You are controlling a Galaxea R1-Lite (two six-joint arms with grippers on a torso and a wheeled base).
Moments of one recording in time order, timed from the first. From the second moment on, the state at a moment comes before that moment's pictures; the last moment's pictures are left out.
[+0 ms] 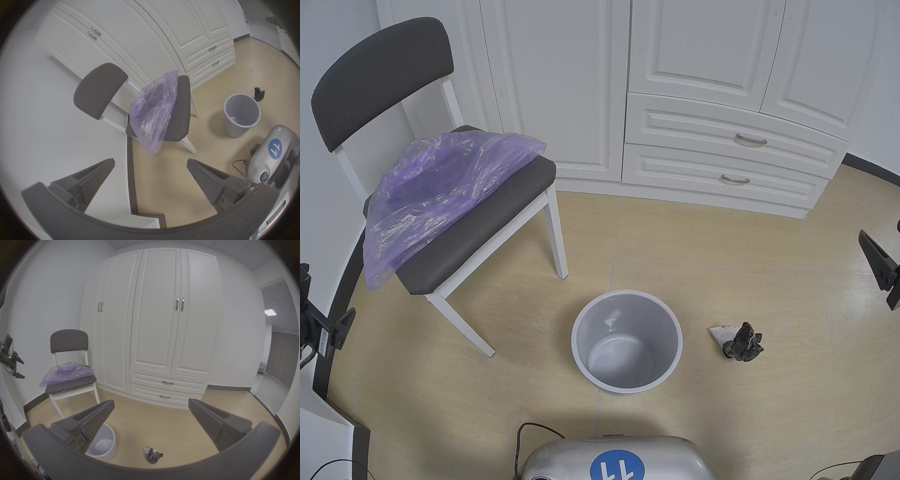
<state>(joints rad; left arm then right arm) 0.00 0.94 -0.61 -0.01 0.24 0.66 0.44 0.90 -0.44 -0.64 -0.40 -0.19</state>
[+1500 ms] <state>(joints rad) 0.20 1.48 -0.51 -0.59 0.20 0.48 0.61 1.02 -0.66 -0.64 -0.50 0.14</state>
